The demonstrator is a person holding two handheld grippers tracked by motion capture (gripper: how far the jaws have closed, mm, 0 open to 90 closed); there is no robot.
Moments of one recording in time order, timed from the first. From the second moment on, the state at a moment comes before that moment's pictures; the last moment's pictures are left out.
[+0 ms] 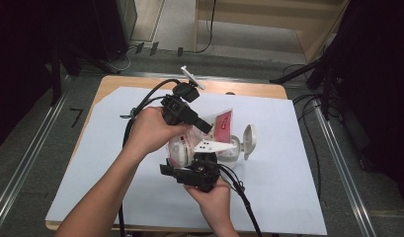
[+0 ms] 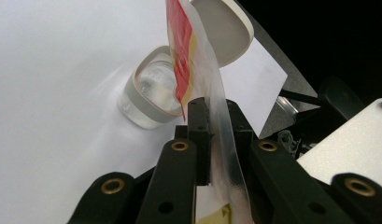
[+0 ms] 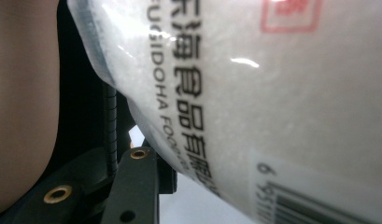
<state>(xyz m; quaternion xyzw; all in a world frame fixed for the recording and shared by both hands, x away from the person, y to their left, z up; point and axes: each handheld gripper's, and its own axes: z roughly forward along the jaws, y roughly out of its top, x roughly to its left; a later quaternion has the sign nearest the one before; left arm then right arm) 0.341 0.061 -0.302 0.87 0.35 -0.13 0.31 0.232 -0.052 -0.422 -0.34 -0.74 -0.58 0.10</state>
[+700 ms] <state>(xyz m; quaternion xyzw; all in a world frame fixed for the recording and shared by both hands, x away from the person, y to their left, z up) 0.337 0.074 -0.304 0.85 0.36 -0.12 0.37 0.232 -0.044 -0.417 -0.33 -0.74 -0.57 0.10</state>
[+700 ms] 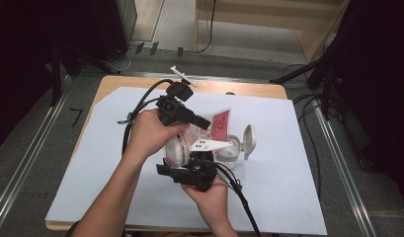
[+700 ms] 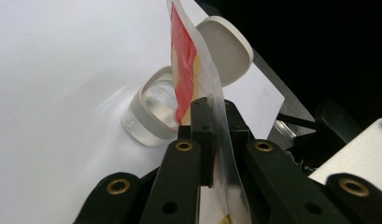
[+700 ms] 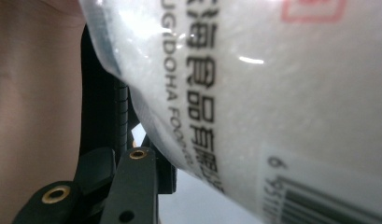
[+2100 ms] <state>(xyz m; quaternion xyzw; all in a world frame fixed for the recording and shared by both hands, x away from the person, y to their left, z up) 0.326 0.072 -0.303 0.85 0.36 -0.08 0.38 0.228 -0.037 -0.416 -0.31 -0.76 -0.56 0.05</state>
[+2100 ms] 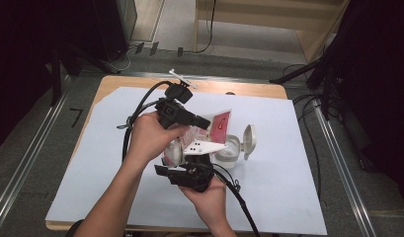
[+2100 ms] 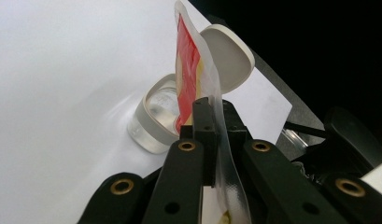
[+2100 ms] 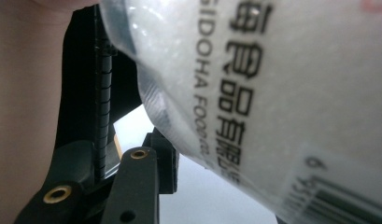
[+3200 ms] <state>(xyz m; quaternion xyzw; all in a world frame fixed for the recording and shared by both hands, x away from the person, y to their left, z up) 0.321 0.070 -0.295 0.84 0.35 -0.06 0.40 0.230 -0.037 -0.409 -0.31 -0.77 -0.57 0.03</state>
